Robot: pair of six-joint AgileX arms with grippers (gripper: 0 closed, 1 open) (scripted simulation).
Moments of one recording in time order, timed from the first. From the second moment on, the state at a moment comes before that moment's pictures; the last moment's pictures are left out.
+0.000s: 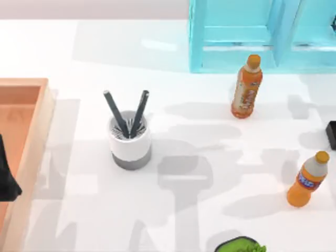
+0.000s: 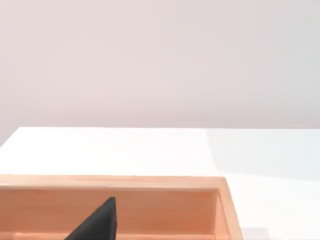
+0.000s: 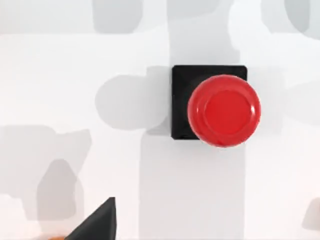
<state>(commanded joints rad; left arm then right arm) 0.00 0.00 0.00 0.00 0.00 0.00 -0.03 1.67 1.51 -1.14 0.00 -0.01</state>
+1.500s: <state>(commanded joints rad) 0.00 0.00 0.00 0.00 0.00 0.00 -0.03 2.08 1.51 -1.00 0.00 -0.01</state>
